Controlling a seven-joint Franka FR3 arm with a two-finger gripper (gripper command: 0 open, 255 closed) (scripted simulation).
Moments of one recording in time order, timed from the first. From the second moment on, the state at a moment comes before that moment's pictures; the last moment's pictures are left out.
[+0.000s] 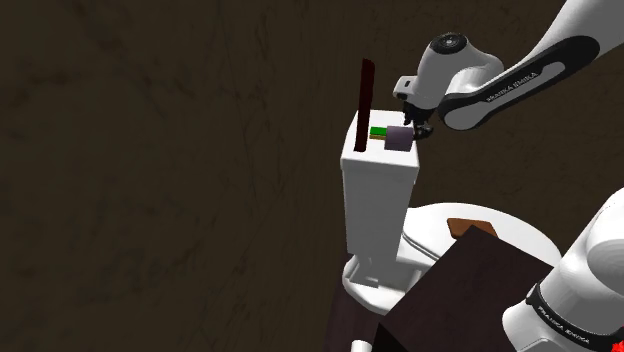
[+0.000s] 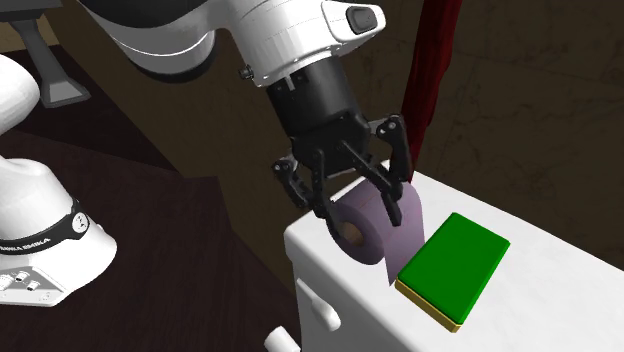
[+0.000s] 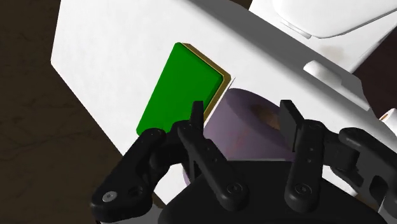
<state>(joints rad) -0.04 -0.21 -0.29 -2.47 -0.83 2.65 -0.81</state>
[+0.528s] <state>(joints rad) -0.04 -0.22 -0.28 -2.47 -0.84 2.65 -0.80</state>
